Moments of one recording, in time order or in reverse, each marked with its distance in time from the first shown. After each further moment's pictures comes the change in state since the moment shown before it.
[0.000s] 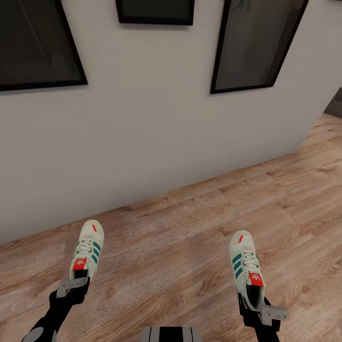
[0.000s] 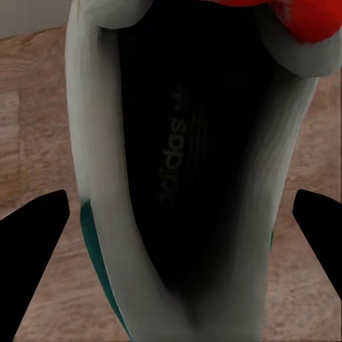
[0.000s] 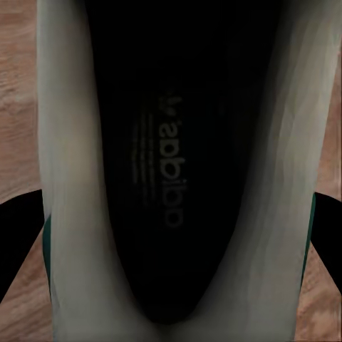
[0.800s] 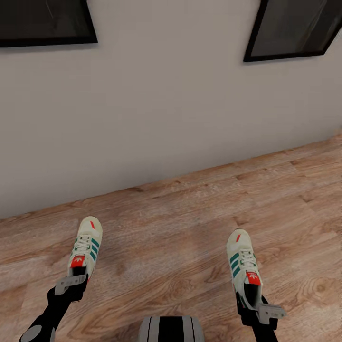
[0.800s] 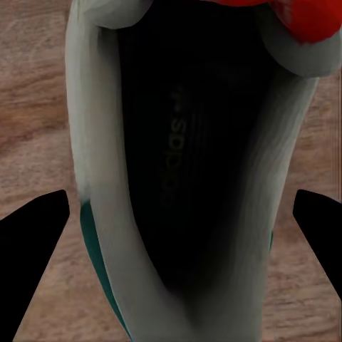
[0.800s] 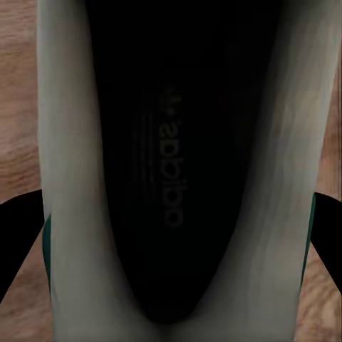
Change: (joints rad) left arm 0.001 -0.001 0.001 -0.037 0.001 0.000 0.000; right arm -0.001 -0.001 0.022 -0.003 0.000 -0.001 0.000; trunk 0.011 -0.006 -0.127
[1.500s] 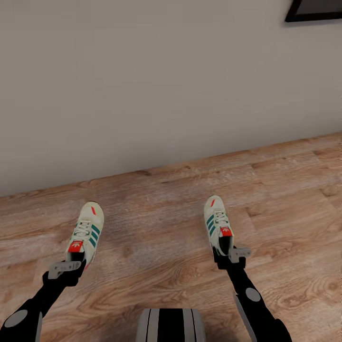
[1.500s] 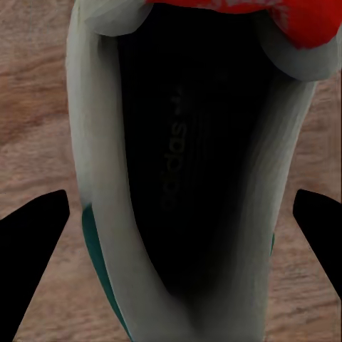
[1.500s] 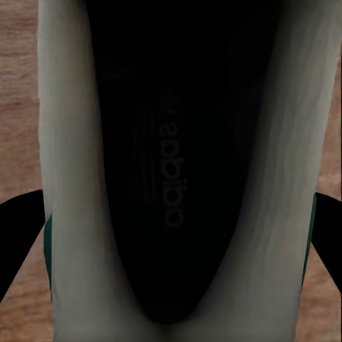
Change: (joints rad) left arm -0.003 -0.001 0.017 -0.249 -0.010 0.167 -0.186; right arm -0.291 0.003 0.171 -0.041 0.002 0.301 -0.001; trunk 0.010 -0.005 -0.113
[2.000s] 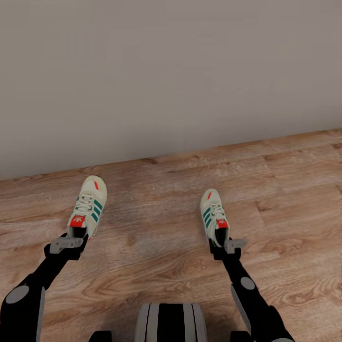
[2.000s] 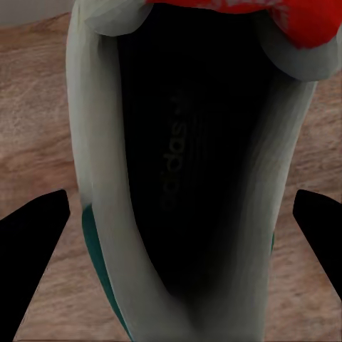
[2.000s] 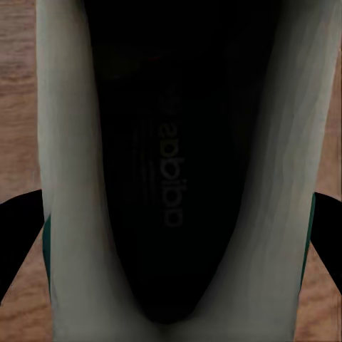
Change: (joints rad) left arm -0.053 0.000 -0.081 -0.186 0.003 0.025 -0.002; right arm -0.065 0.011 0.018 0.024 -0.001 0.005 0.001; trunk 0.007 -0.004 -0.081
